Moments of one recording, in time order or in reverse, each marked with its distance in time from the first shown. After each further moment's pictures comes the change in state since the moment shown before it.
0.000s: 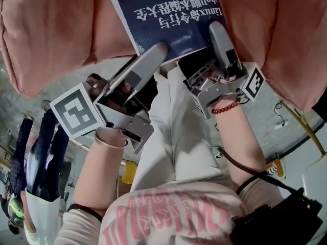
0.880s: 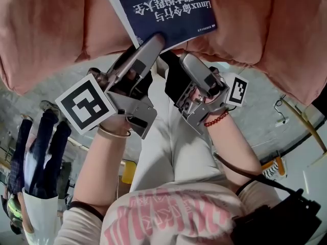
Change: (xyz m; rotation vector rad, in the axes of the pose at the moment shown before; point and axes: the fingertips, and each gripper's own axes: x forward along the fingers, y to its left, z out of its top) left arm -0.003 0.003 0.000 0.168 -0.044 0.122; right arm -0.027 0.011 -0.084 0.109 0.220 0.029
